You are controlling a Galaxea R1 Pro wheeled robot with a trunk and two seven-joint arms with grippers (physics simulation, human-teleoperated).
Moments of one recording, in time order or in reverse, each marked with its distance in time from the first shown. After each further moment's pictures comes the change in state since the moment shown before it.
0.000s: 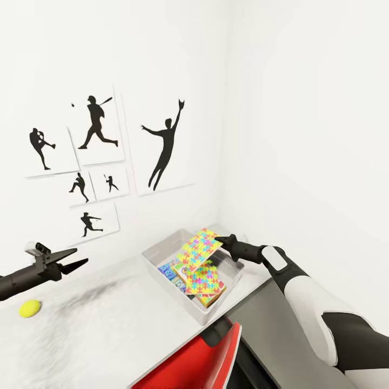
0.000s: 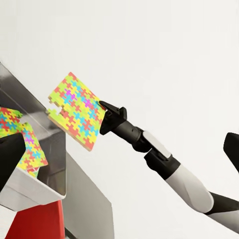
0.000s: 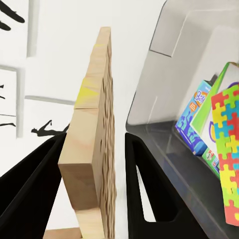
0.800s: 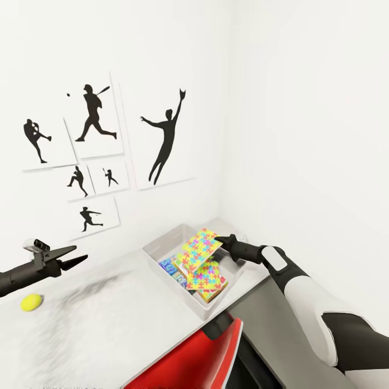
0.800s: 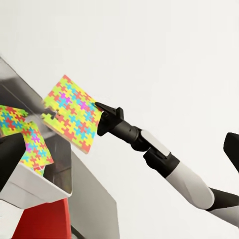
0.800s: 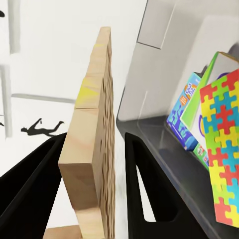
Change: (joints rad) left arm 0.001 0.001 0.006 -0.052 0.002 0.002 0.000; right arm 0.001 0.000 0.002 0.000 0.001 -0.002 0.004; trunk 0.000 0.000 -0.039
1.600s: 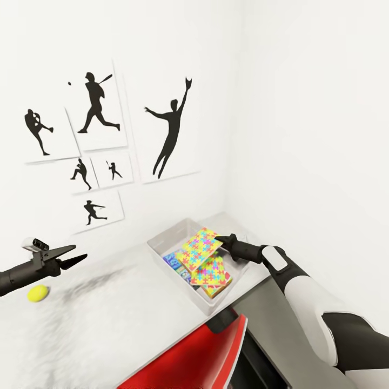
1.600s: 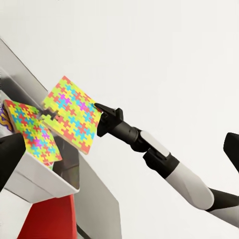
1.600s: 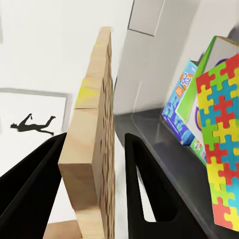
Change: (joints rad) left arm 0.000 0.000 0.006 -0.007 0.001 0.001 0.000; right arm -0.001 -0.002 0.000 -0.003 0.000 -0.001 0.004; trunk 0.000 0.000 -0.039
